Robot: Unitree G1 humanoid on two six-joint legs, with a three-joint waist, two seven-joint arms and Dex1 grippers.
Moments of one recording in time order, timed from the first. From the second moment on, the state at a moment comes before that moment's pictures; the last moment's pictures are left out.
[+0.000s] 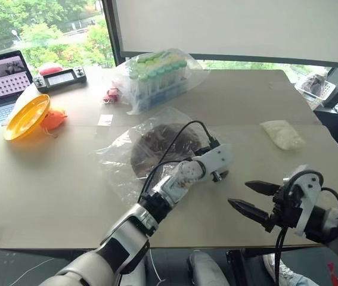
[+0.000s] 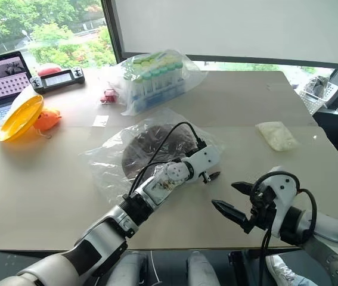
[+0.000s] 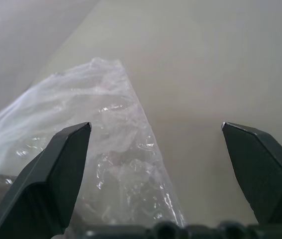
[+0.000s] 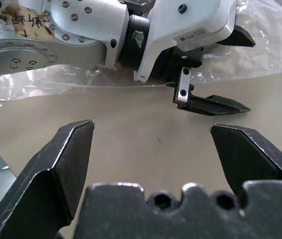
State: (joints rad) left arm -0.84 -0.07 -0.55 0.58 0.23 0.26 -0.32; right arm 0.20 -0.74 -0.44 -0.80 0.81 0.89 0.61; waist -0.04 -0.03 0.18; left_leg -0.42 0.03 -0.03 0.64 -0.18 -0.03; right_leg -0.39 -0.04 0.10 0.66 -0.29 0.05
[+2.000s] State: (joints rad) left arm -0.34 0.91 -0.21 0.20 -0.17 -0.39 -1.33; right arm 0.01 -0.73 -0.21 -0.59 0.71 0.77 0.65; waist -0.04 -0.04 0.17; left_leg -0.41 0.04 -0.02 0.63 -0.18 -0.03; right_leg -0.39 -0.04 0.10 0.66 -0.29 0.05
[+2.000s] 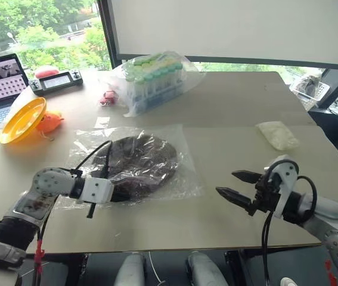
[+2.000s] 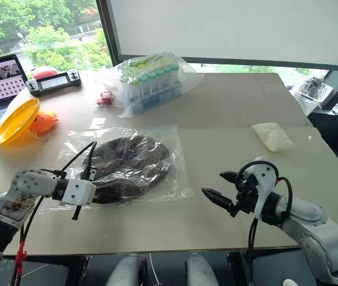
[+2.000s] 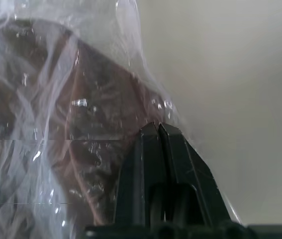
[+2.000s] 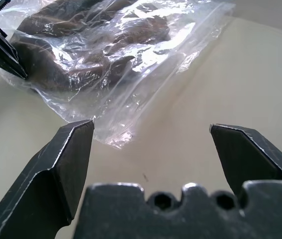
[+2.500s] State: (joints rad) left arm -0.37 1.03 -0.09 0.11 -0.48 0.32 -1.43; right arm -0.05 -0.73 -0.16 -0.52 0.65 0.75 0.71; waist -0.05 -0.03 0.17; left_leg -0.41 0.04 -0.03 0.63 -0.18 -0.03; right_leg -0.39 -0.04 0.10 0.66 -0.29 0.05
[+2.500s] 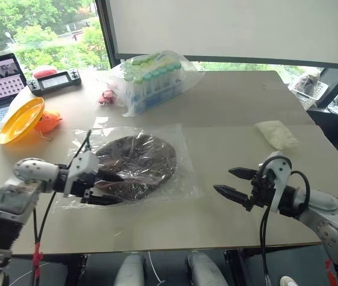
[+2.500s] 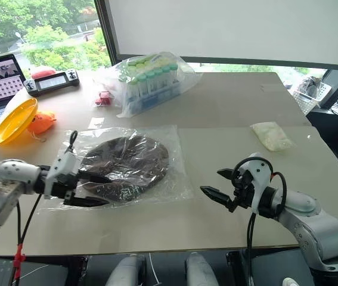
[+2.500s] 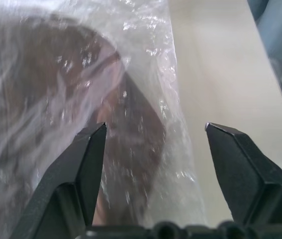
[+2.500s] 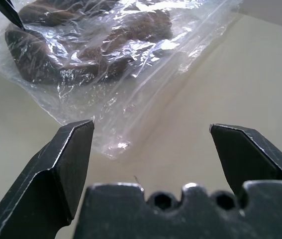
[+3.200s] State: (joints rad) left arm -0.50 1.05 0.14 0.40 -0.43 0.45 -1.30; right arm -0.06 -0.72 -0.16 -0.52 0.63 0.75 0.72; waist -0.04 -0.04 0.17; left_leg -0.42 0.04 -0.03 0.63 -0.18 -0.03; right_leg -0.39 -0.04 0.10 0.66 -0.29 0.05
